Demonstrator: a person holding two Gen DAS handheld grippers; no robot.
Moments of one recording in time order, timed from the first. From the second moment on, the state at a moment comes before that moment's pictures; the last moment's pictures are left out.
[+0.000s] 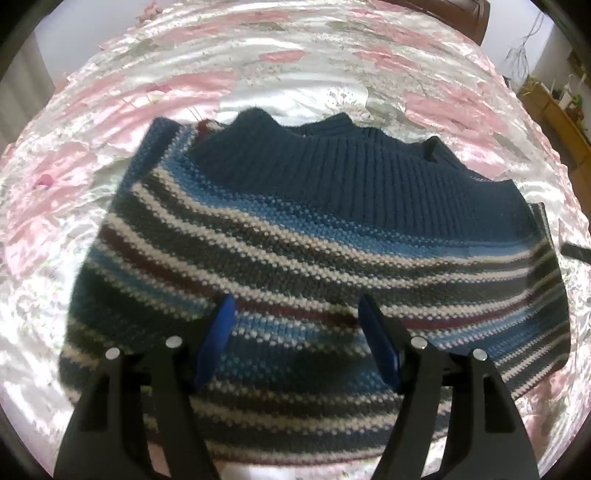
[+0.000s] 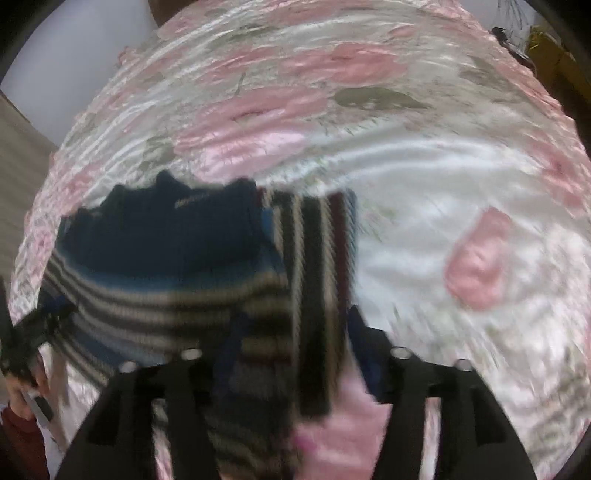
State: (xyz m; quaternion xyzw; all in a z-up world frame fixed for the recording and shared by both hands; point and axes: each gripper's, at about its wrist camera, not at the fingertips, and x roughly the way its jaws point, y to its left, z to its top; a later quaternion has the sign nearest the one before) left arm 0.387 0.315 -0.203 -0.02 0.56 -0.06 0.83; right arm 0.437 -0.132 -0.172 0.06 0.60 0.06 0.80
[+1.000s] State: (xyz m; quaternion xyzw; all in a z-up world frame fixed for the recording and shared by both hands) left arm 0.399 0.301 -0.221 -0.02 0.58 -0.07 0.81; right arm 0.413 -0.124 -0.229 0.10 0.66 0.08 0.74
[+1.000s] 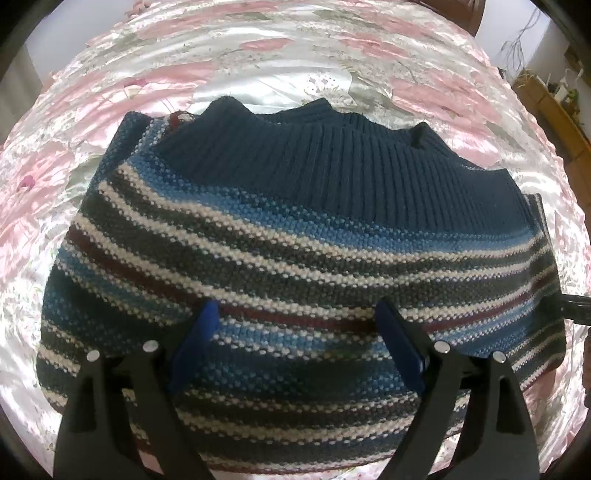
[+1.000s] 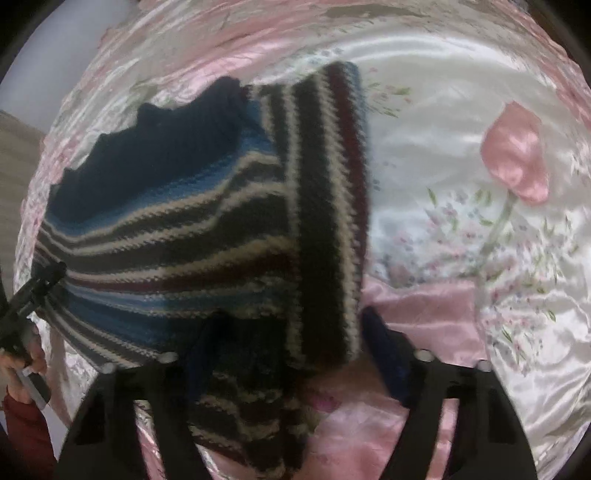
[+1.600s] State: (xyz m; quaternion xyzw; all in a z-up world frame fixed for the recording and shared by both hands) left arm 0.398 0.305 -0.232 -0.02 0.58 -0.08 0.81; right arm 0.396 -0.134 -0.234 0.15 0.63 0.09 0.76
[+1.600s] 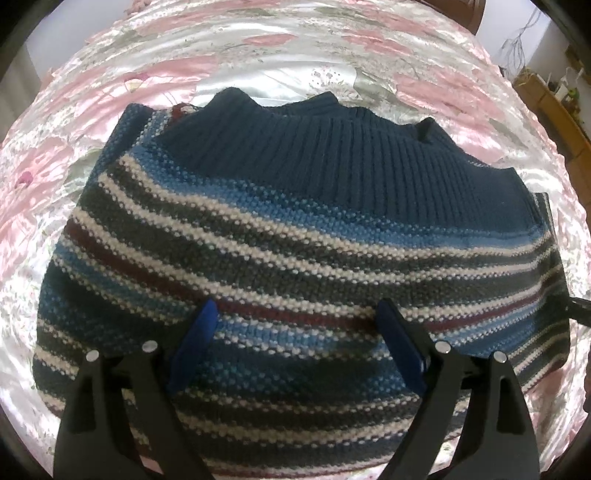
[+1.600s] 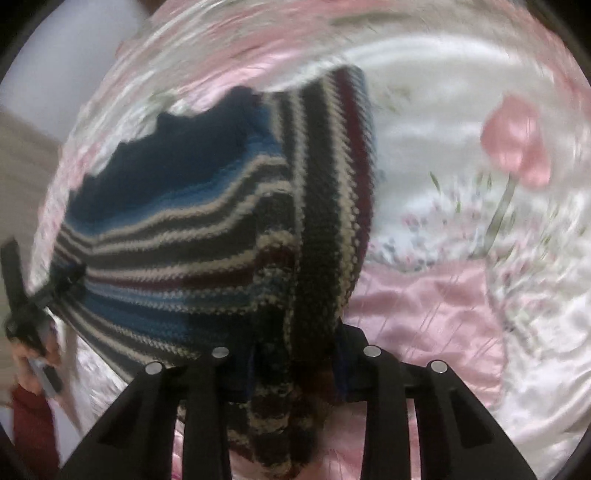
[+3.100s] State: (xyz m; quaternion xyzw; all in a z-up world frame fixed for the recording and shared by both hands) left arm 0.374 0.421 -0.177 -0.09 0.56 -0.07 0.82; right arm 0.428 0.140 -0.158 0.01 0.62 0.20 0.76
